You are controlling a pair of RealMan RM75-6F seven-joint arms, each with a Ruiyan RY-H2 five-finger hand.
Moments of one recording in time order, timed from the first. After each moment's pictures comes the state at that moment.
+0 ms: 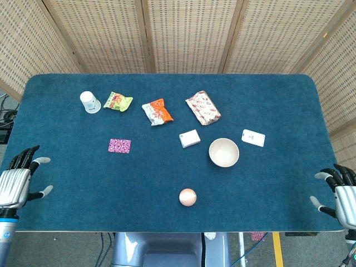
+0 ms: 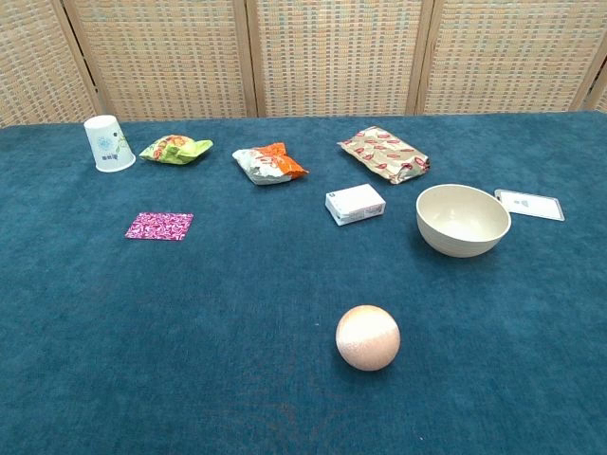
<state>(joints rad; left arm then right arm) -0.16 -1.09 -0.07 -1.82 1.36 1.41 0.23 0.04 -1.08 0.07 -1.56 -1.53 1.55 0.03</state>
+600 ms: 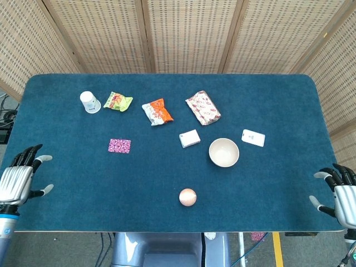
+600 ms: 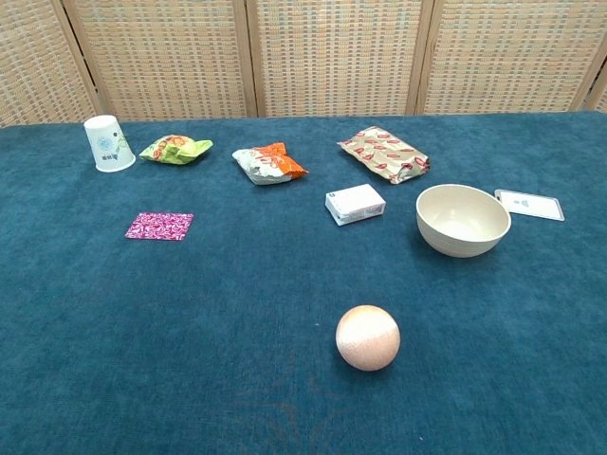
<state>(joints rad) -0.20 -1.06 -0.08 -1.82 1.34 1.33 0.23 0.04 -1.08 0.07 -1.56 -1.53 1.56 0.03</state>
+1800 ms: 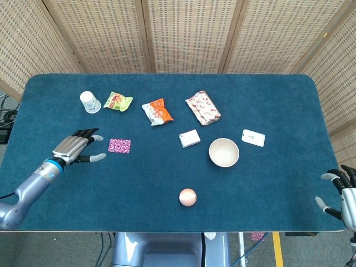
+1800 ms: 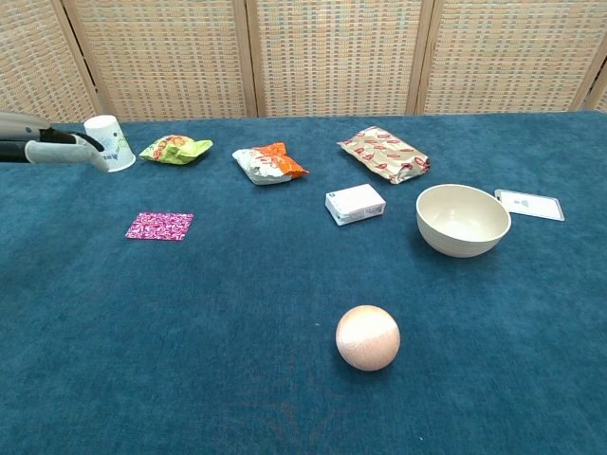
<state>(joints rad) -0.69 -1.13 -0.17 -1.51 1.18 0.57 0.00 0.01 -1.07 0.08 -1.57 -1.53 1.59 0.03</state>
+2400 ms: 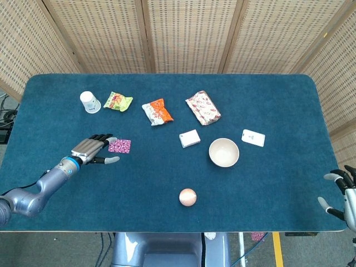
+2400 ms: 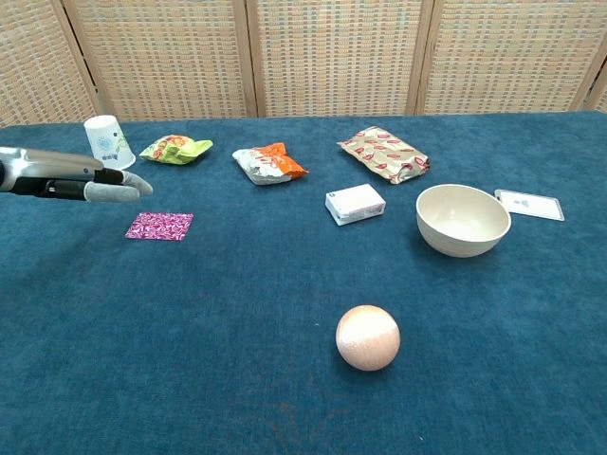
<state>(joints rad) -0.80 -1.28 -0.11 -1.34 1.17 0.46 -0.04 0.01 -1.06 0.08 -1.56 -1.52 1.59 0.03</state>
